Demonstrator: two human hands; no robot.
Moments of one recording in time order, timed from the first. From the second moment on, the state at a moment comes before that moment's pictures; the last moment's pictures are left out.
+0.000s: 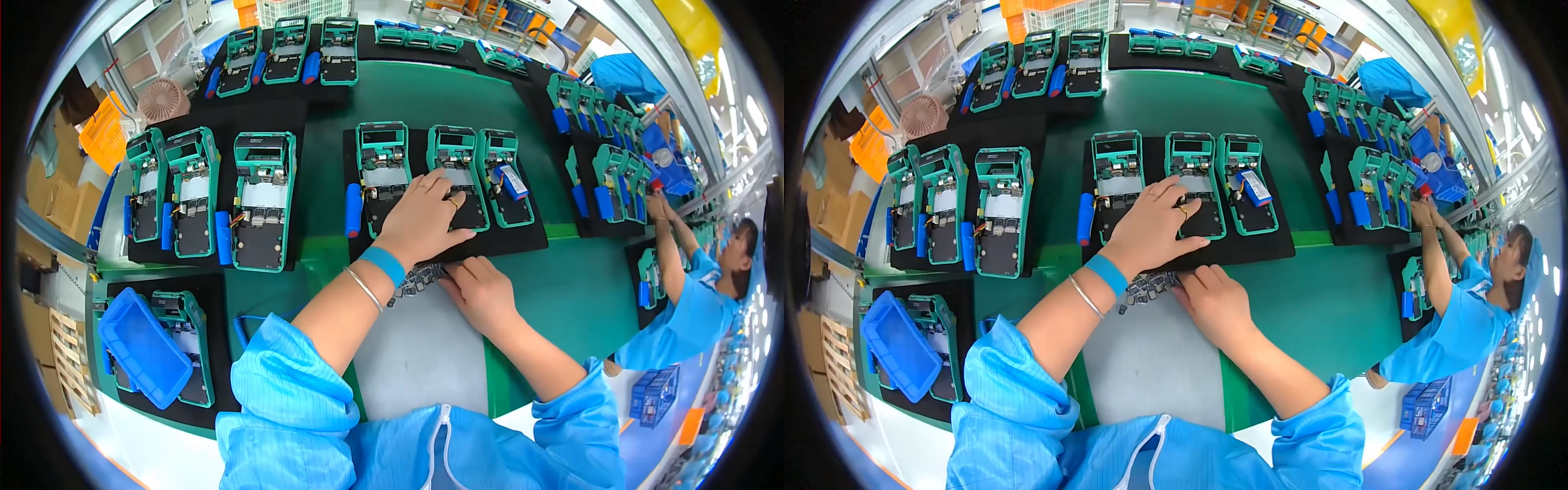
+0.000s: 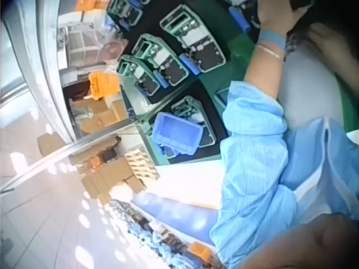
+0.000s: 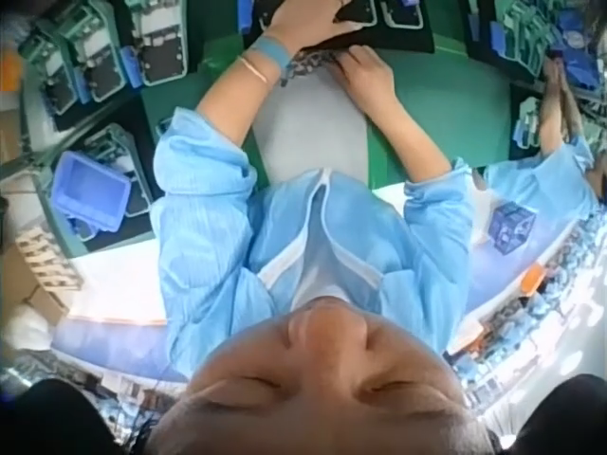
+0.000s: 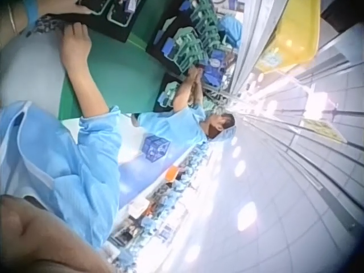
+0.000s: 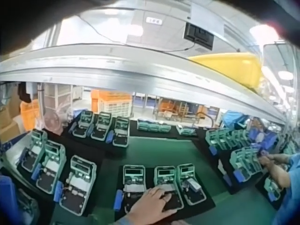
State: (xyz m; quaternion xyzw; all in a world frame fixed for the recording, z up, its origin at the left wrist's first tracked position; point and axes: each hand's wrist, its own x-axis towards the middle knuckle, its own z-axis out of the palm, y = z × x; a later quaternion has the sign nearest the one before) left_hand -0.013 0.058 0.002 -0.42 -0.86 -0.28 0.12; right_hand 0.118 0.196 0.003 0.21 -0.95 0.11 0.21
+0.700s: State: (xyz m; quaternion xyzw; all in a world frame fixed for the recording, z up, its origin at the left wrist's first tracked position) left_hand -0.030 0.087 0.043 -0.46 -0.84 -0.25 0.15; right_hand 0.123 0.230 0.006 0.16 -0.95 0.20 0.16
